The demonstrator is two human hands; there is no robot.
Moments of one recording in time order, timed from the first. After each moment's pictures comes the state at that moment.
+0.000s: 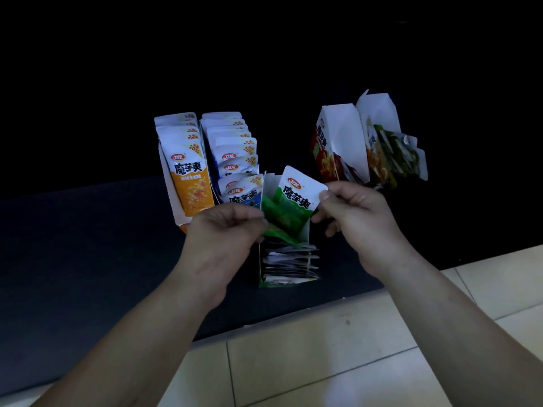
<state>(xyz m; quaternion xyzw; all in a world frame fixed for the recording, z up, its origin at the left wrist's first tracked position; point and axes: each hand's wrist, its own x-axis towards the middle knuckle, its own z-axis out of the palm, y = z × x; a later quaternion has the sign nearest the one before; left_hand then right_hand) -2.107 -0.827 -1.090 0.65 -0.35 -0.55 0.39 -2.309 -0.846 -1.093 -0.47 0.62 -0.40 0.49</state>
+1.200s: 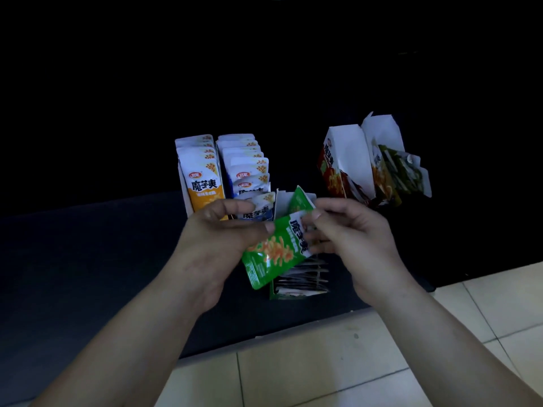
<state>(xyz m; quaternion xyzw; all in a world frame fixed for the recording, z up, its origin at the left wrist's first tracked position) -2.083 -0.833 -1.057 0.62 -0.32 -0.60 0.40 -2.275 -0.828 -1.069 -0.36 0.59 -0.49 0.53</state>
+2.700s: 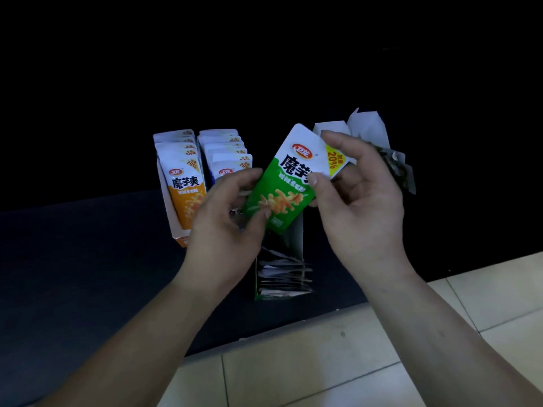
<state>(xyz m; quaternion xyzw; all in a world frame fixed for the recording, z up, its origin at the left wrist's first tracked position) -2.109 -0.844 -1.092 0.53 -0.60 -0.36 0.48 -2.281 -0.841 -1.047 -0.56 0.48 -0.58 0.35</state>
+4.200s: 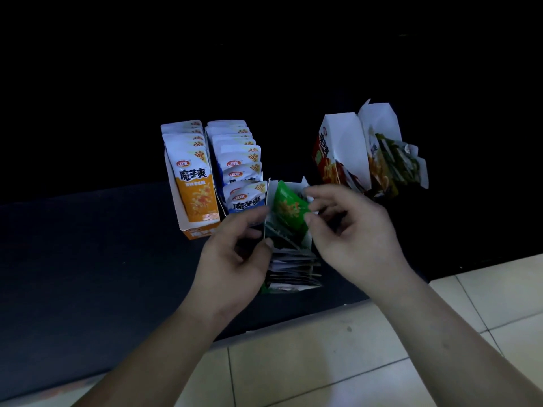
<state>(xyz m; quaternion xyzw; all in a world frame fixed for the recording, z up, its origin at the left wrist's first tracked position) -2.104 -0.807 -1.125 0.56 -0.52 -0.46 0.45 -2.299 -0.832 -1.096 -0.68 0.55 -0.42 0.25</state>
